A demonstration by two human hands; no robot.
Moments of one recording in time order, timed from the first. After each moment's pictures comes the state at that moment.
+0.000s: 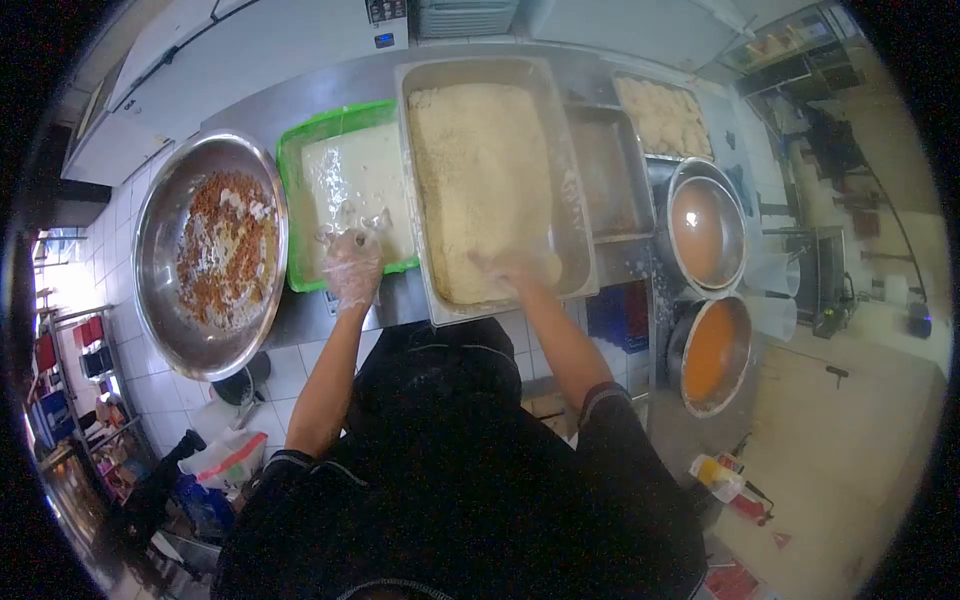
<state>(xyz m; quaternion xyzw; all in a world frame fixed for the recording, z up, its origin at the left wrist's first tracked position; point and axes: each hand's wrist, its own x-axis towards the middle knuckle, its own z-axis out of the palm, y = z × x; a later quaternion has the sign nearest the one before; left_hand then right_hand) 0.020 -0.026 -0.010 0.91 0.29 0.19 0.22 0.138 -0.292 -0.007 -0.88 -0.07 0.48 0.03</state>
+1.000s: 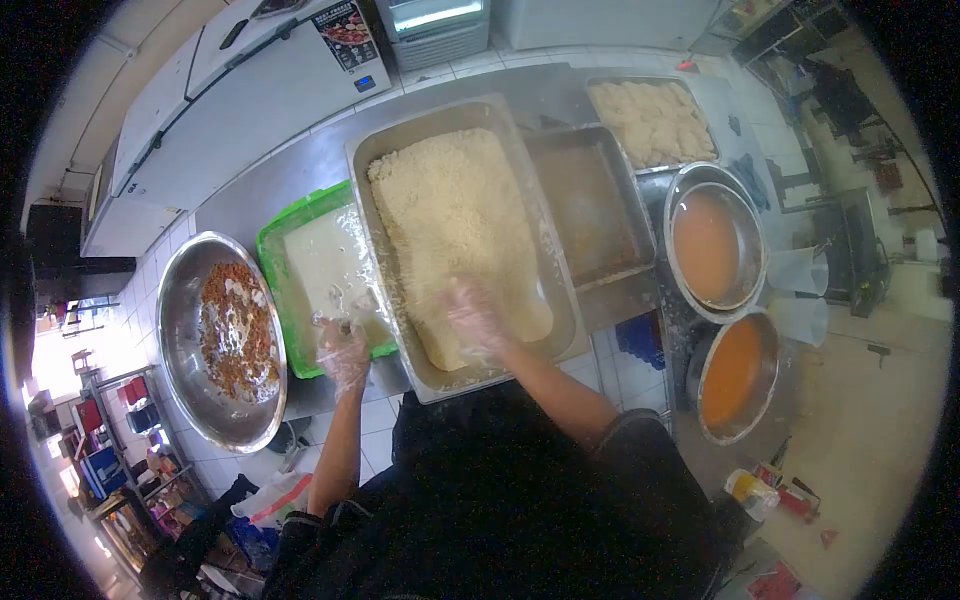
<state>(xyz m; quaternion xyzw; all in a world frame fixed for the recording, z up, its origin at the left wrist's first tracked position) 0.030 -0.033 -0.009 0.92 0.29 0.17 0.17 0.157 -0.276 -0.063 -0.75 -0.09 0.26 0.60</state>
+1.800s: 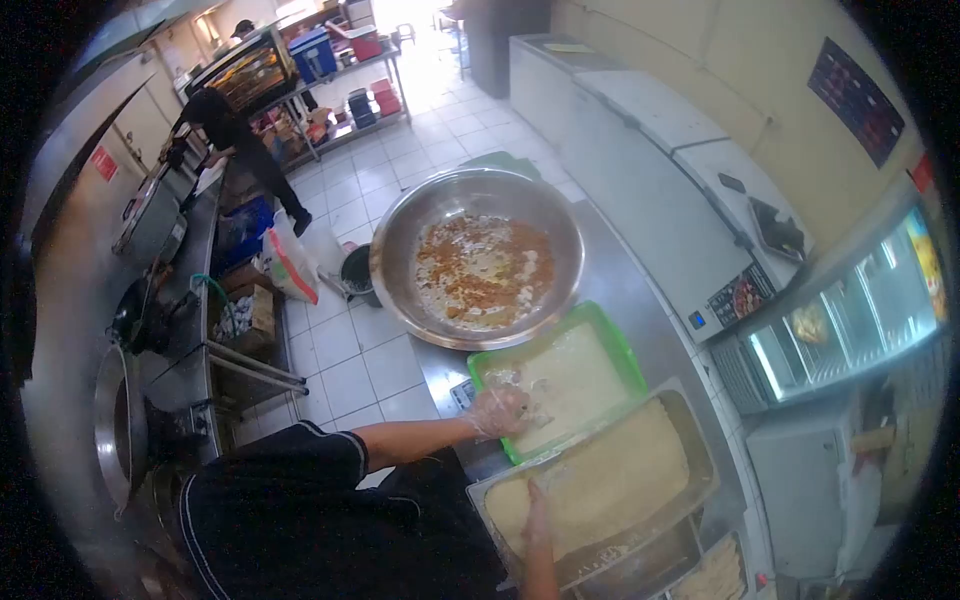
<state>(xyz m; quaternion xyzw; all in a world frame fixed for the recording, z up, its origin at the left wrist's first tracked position) 0.015 -0.039 0.009 0.85 0.43 0.06 0.31 0.153 -0.280 -0.069 -0.70 -0.02 0.63 0.33</state>
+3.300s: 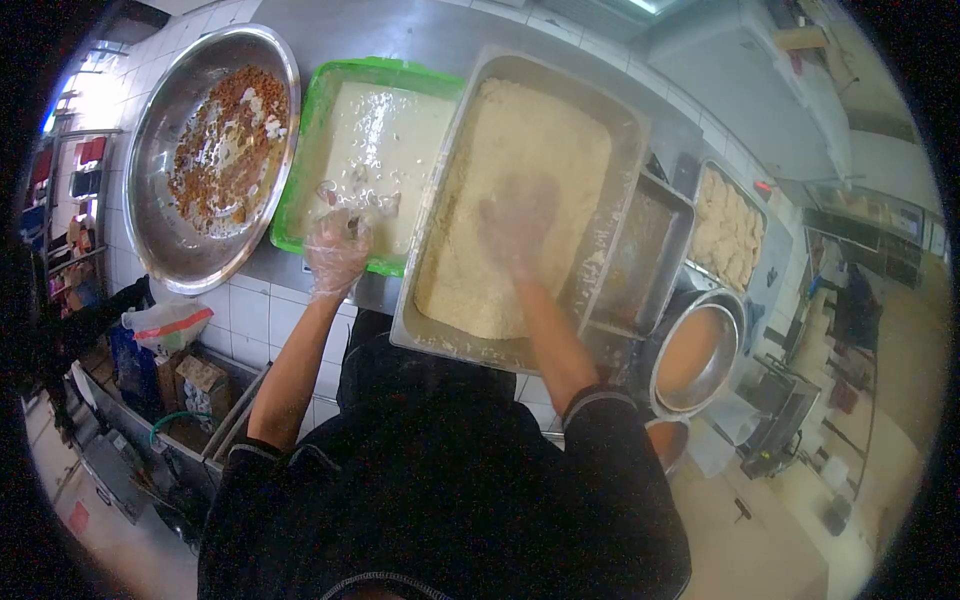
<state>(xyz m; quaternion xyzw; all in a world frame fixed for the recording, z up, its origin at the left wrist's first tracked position) 0.031 -0.035 -0.004 0.90 0.37 0.18 0.15 0.244 -0.236 -0.054 -0.95 -0.30 0.04 0.01</state>
